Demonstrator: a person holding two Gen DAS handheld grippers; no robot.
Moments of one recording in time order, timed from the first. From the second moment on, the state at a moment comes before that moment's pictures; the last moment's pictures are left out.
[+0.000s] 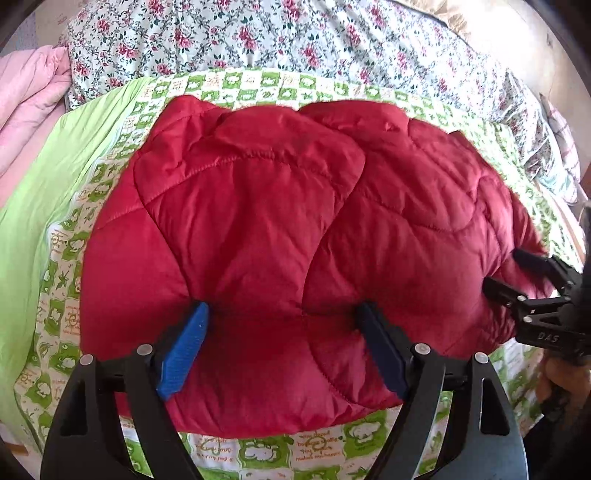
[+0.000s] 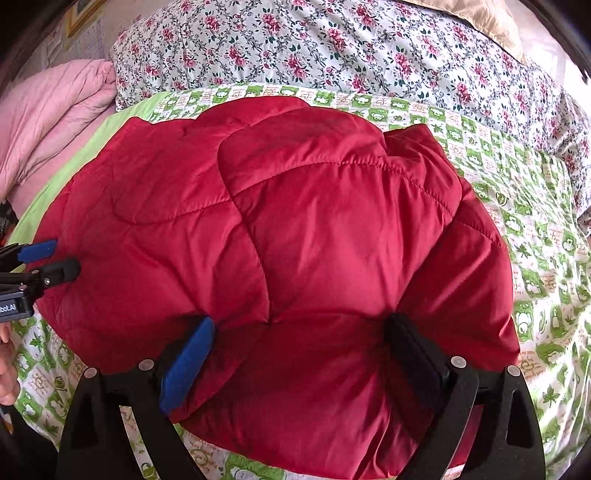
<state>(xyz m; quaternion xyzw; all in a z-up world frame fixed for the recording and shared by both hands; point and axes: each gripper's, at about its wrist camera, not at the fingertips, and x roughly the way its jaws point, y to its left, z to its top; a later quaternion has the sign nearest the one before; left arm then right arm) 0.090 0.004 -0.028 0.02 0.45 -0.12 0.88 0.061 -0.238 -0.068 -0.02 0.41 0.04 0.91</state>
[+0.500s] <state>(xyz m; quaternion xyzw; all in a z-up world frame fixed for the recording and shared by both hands) 0.161 0.015 -0.003 0.03 0.45 -0.08 0.89 0.103 -0.250 -0.023 0.01 0.41 0.06 0.91</state>
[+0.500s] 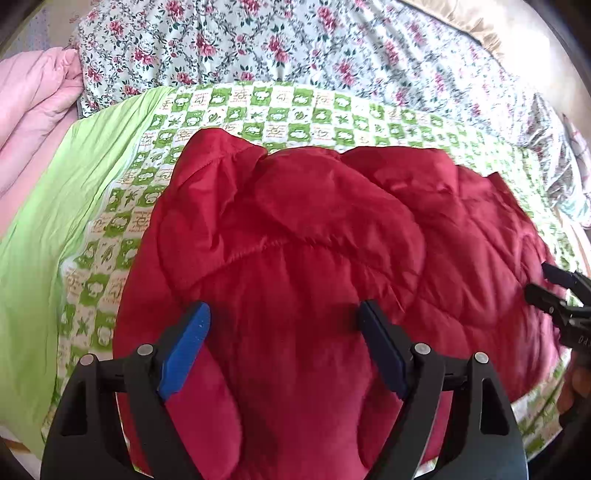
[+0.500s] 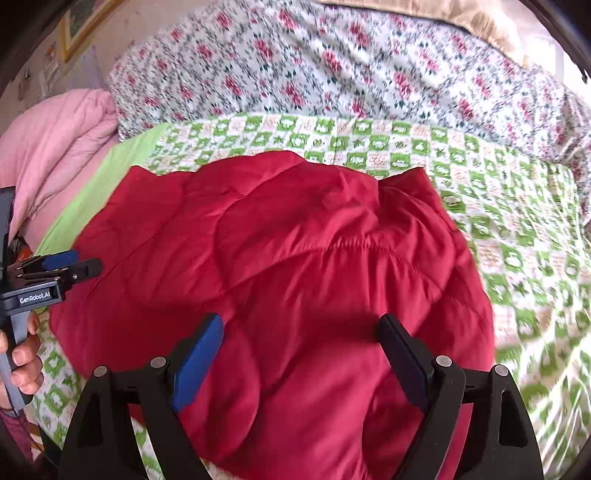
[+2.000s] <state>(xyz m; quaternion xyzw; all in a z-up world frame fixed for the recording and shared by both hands) 0.177 0.004 -0.021 0.07 0.46 -0.06 0.88 0.127 -0.260 -0.034 0.02 0.44 0.04 0.90</state>
